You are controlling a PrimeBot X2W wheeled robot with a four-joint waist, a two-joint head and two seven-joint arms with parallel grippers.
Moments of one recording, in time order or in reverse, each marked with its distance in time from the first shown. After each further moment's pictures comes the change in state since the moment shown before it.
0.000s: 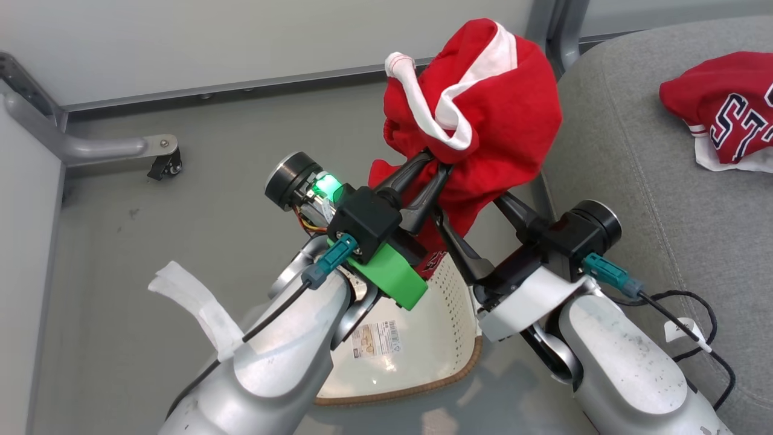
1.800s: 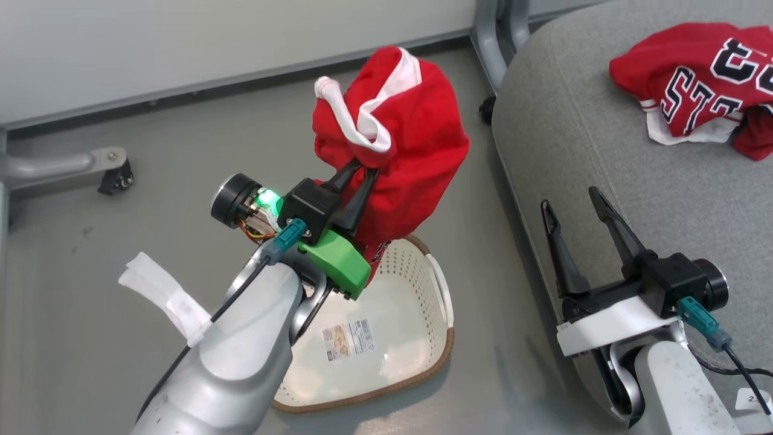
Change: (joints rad) left arm -0.002 0.035 0.075 0.215 -0.021 0.014 0.000; right arm 0.254 0.099 -0.417 -0.092 -0.201 0.000 0.000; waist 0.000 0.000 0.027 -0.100
